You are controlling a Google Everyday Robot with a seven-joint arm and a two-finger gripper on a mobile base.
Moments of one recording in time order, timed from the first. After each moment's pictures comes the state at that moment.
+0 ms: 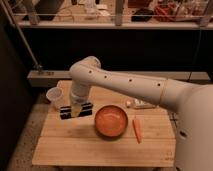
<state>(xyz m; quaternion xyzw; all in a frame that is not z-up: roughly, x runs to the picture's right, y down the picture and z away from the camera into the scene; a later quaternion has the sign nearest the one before) -0.145 0.092 0.701 -0.35 -0.19 -0.01 0.92</state>
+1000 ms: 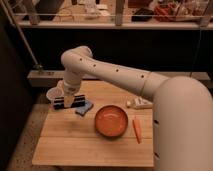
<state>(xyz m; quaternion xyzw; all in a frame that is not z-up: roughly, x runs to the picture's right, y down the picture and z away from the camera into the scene) -0.184 0.051 0.724 -0.36 -0.20 0.01 0.91</state>
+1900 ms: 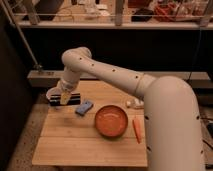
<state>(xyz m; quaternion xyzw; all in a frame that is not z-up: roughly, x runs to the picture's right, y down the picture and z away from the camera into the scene) -0.210 0.043 0.744 -0.36 -0.23 0.02 0.90</state>
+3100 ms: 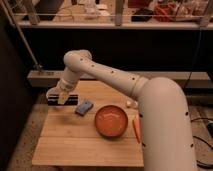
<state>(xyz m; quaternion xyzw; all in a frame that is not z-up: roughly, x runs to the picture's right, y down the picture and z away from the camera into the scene) -0.225 0.045 0.766 -0.38 -0.26 0.05 0.89</state>
